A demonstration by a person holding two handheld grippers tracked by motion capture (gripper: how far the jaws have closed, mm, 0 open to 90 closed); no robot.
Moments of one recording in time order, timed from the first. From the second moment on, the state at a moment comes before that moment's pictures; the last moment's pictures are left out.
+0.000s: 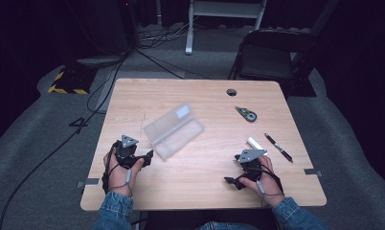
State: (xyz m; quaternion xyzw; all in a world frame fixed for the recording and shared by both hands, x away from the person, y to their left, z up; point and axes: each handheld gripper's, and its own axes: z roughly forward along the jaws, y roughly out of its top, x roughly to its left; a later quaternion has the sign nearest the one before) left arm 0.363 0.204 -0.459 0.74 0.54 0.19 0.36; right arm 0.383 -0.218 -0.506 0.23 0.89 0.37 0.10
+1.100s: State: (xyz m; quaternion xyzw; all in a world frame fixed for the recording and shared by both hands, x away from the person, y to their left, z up) left arm 0.400 0.171 -0.490 0.76 0.54 0.15 0.33; right arm 0.379 -0.218 -0.506 0.23 0.89 0.37 0.10
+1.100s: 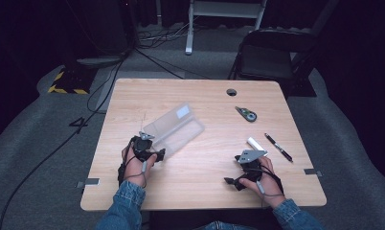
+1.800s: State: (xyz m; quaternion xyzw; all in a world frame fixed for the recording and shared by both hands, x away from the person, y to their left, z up) left arm 0.399 0.168 -0.496 0.79 0.50 0.17 0.32; right arm 0.373 -0.236 -0.471 0.26 0.87 0.40 0.11
